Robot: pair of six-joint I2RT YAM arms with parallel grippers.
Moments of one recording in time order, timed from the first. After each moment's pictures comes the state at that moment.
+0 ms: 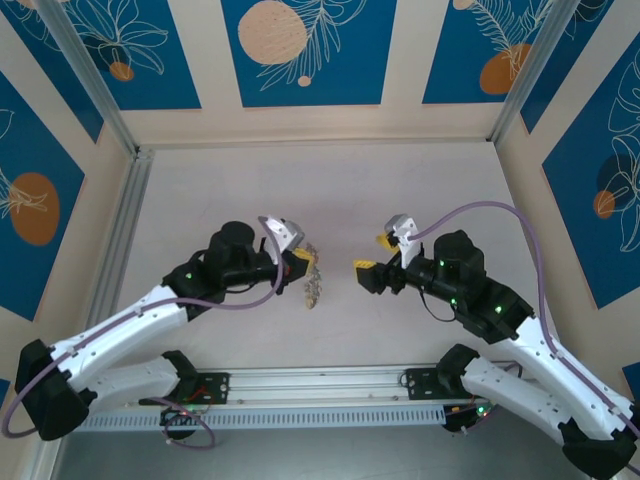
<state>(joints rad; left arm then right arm) -0.80 1.06 0.82 -0.20 0.32 -0.12 0.69 0.67 0.82 -0.49 -0.14 0.10</state>
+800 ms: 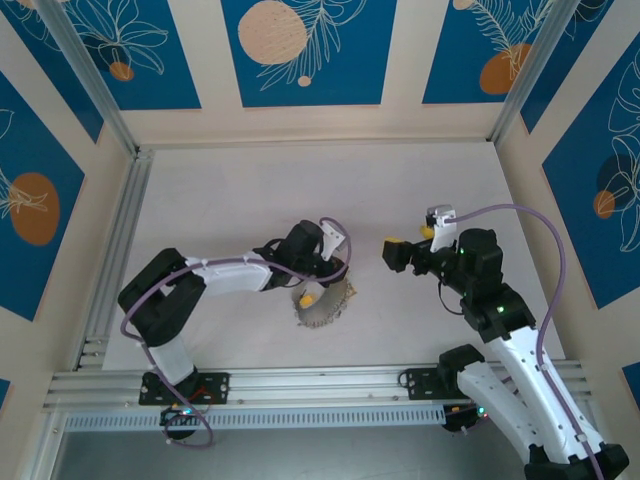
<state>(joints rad) -0.84 1.74 0.96 0.07 0.28 -0.23 0.31 0.62 0.72 -0.46 -0.21 0.22</state>
